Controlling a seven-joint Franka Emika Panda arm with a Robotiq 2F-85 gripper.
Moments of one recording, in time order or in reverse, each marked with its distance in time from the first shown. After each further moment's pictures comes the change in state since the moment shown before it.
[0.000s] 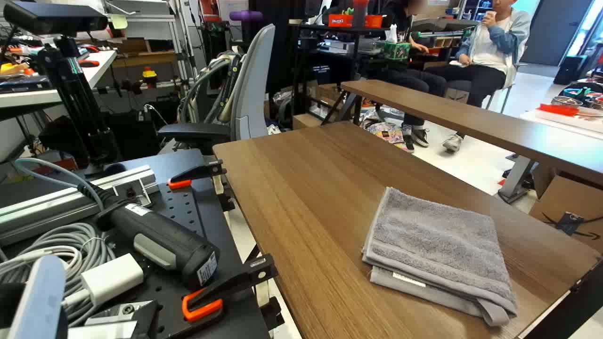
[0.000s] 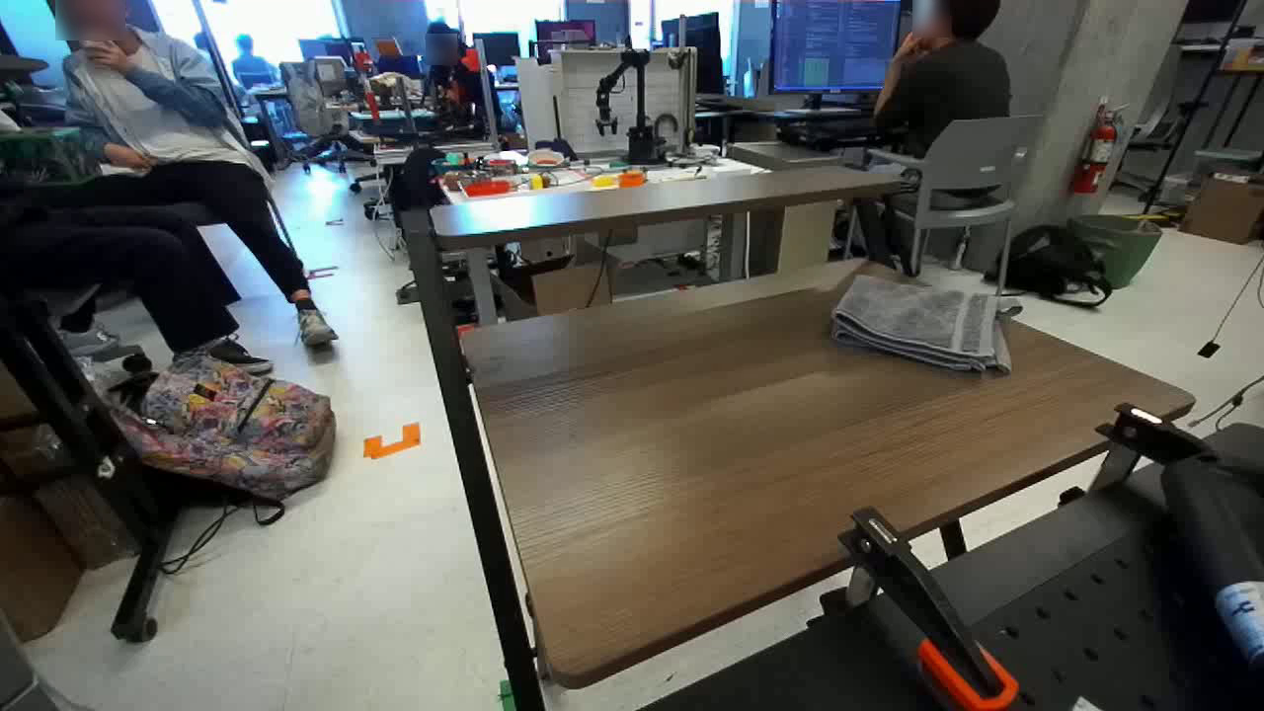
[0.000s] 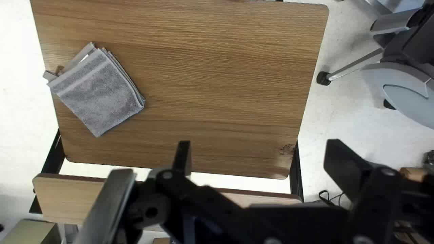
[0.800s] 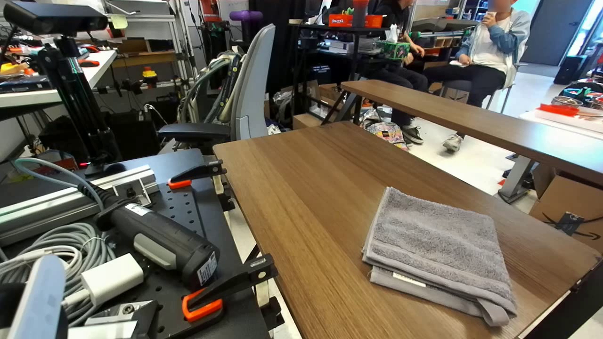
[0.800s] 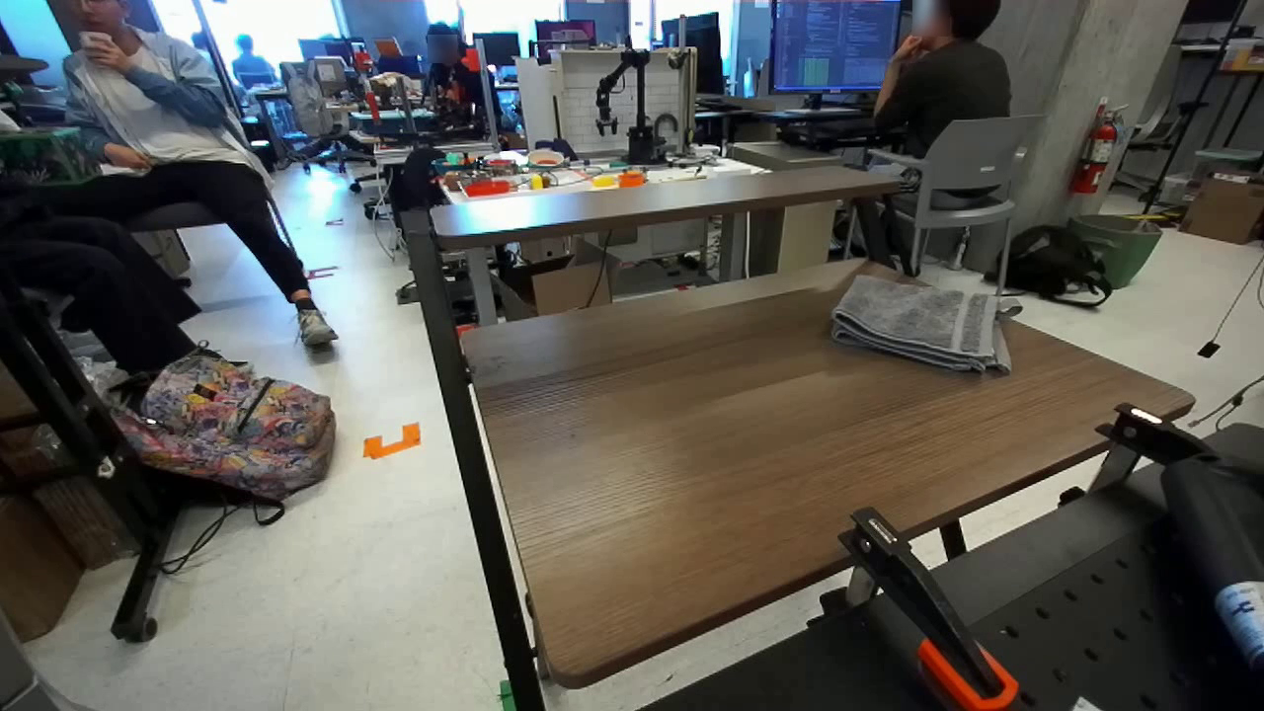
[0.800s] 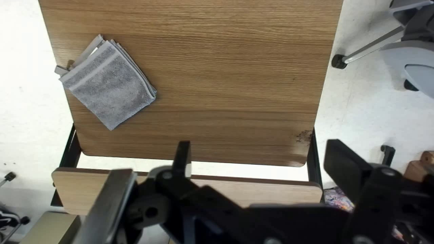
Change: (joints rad) arm -0.008 0.016 -0.001 -0.014 -0.051 0.061 0.066
